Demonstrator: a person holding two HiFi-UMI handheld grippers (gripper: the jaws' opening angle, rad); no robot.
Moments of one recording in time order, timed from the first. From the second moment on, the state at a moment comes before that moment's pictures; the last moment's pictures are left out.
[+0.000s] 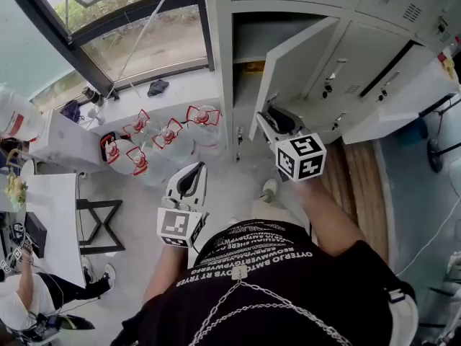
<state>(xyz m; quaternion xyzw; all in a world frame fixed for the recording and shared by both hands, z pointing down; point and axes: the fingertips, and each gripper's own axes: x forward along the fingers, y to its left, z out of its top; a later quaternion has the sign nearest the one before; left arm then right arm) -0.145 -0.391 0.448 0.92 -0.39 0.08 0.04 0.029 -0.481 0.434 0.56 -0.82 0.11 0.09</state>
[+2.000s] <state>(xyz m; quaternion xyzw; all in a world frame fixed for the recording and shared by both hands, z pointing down) 0.175 -0.283 0.401 0.91 -0.40 0.08 -0.03 0.312 -0.288 0.387 0.46 -0.88 0.05 0.05</state>
